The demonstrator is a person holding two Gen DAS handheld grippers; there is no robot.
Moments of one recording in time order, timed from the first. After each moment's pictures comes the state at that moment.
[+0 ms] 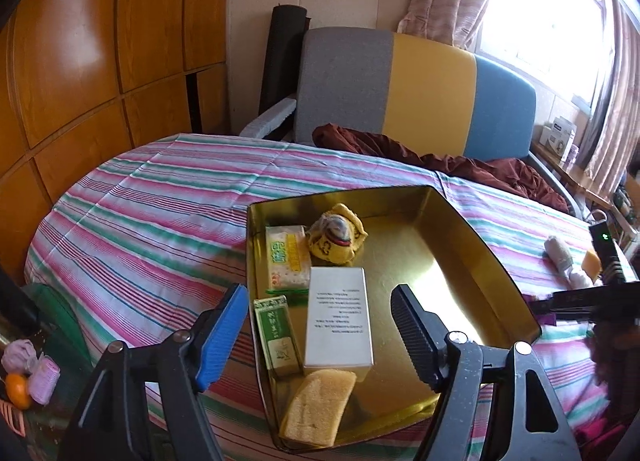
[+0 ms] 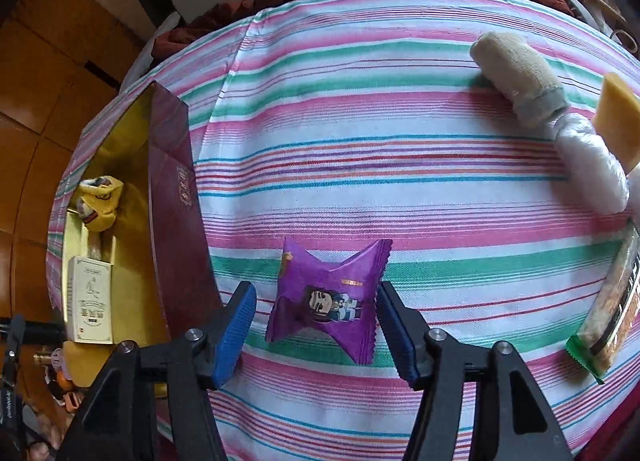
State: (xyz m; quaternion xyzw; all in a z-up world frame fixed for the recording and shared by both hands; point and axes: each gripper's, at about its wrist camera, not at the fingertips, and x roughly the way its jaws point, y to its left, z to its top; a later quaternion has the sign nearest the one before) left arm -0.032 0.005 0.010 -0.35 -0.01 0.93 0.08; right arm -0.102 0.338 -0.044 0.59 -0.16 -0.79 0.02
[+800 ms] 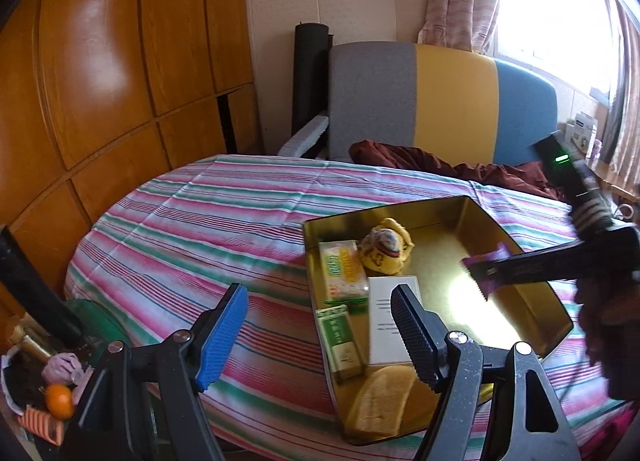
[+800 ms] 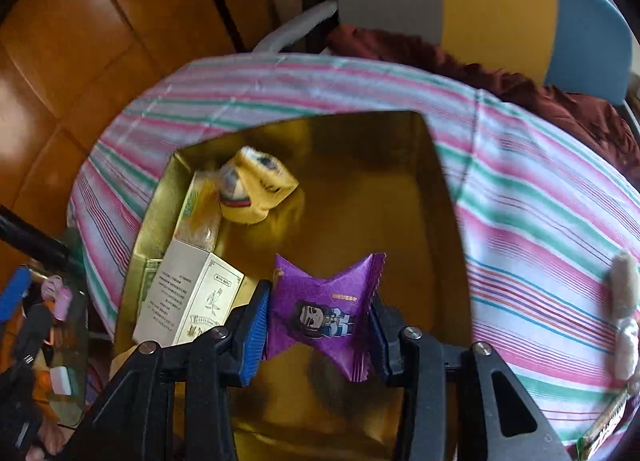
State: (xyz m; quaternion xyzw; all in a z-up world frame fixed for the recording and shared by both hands) left arm -0.016 -0.023 0.025 -0.32 0.02 0.95 0.01; right arm -0.140 0.134 0.013 0.54 0.00 -0.82 0.18
